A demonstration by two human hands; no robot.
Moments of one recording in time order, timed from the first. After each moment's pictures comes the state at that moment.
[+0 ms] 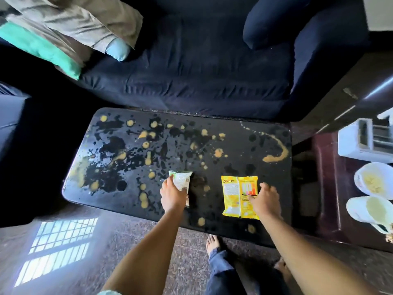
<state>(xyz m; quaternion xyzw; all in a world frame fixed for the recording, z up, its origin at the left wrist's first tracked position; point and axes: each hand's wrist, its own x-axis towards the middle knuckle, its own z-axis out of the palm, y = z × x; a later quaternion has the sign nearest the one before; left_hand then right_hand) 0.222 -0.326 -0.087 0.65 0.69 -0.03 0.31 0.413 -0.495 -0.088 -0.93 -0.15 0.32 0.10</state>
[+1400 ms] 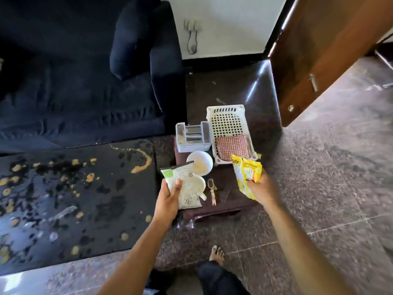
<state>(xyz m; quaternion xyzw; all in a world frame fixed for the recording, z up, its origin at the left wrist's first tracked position) 0.496 -0.644 0.045 0.58 0.40 0.10 0.70 0.660 -0.838 0.055 -0.92 -0.02 0.22 0.33</state>
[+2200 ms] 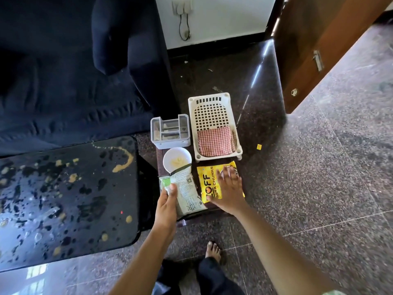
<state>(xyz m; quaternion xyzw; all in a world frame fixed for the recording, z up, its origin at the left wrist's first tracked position) 0.544 -0.732 0.021 0.46 0.44 0.11 0.76 0.681 -0.866 -0.058 -0.90 -0.31 0.30 0.09</state>
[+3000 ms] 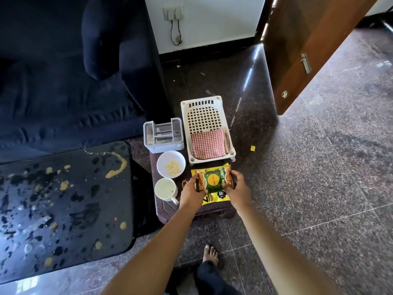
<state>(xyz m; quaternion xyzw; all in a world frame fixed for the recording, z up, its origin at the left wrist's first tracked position) 0.617 -0.749 -0.032 0.75 0.42 -0.12 0.50 0.689 -0.882 -0.048 -0.84 0.02 0.28 0.46</state>
